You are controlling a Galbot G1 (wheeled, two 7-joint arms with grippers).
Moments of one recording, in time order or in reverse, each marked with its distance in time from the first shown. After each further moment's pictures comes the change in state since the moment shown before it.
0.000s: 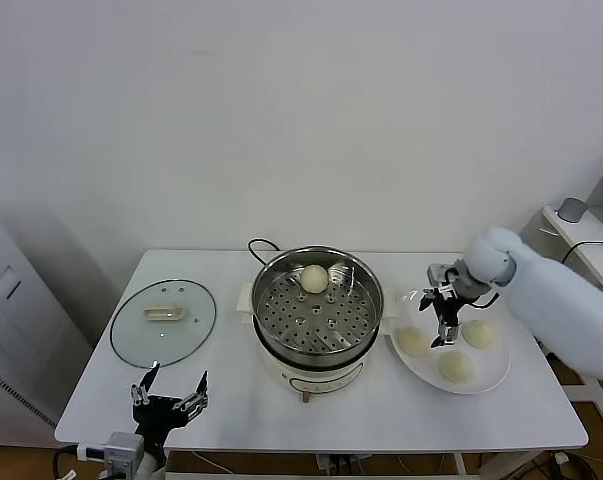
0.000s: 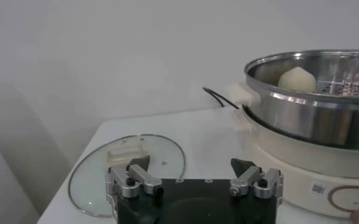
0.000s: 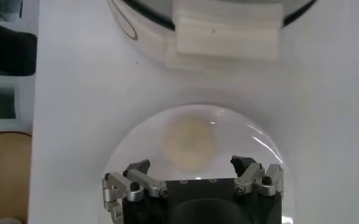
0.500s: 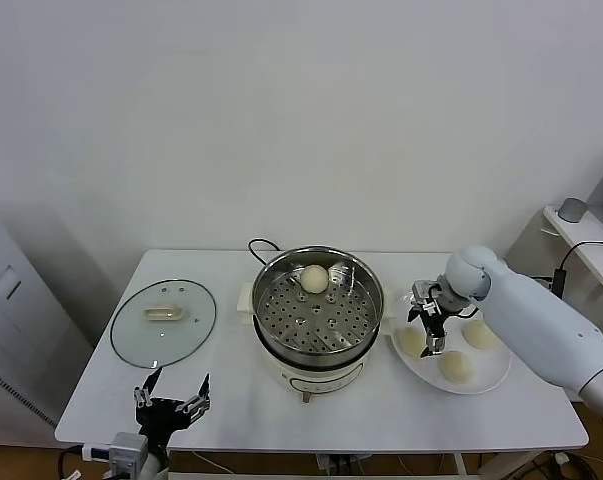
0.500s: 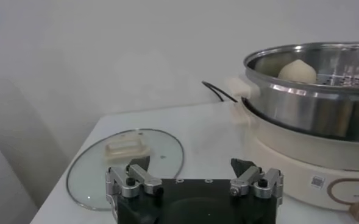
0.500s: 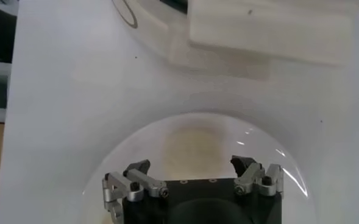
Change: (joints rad) left arm -0.006 -0.005 0.007 0.019 0.009 0.001 0.001; right arm -0.068 0.087 0.056 -0.090 -0.100 0.061 0.026
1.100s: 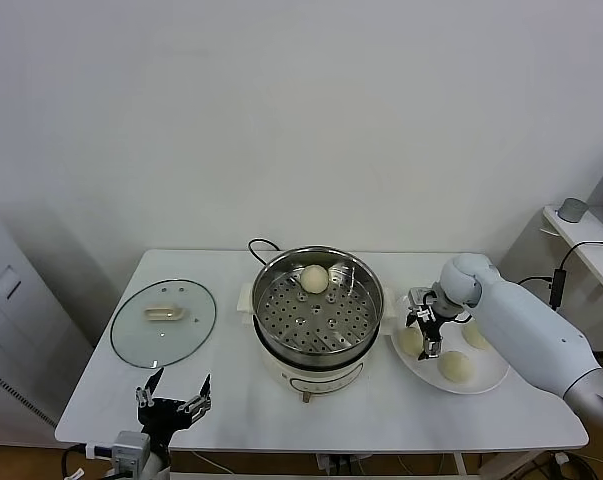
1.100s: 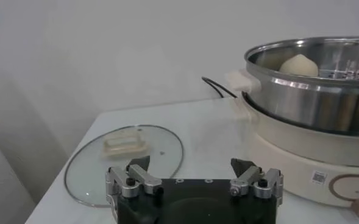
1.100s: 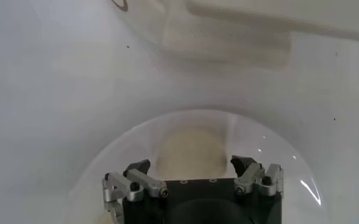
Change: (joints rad) left arm -0.010 0.000 0.000 0.018 0.001 0.001 0.001; right arm -0.024 0.033 0.024 -0.050 -0.040 0.013 0.019
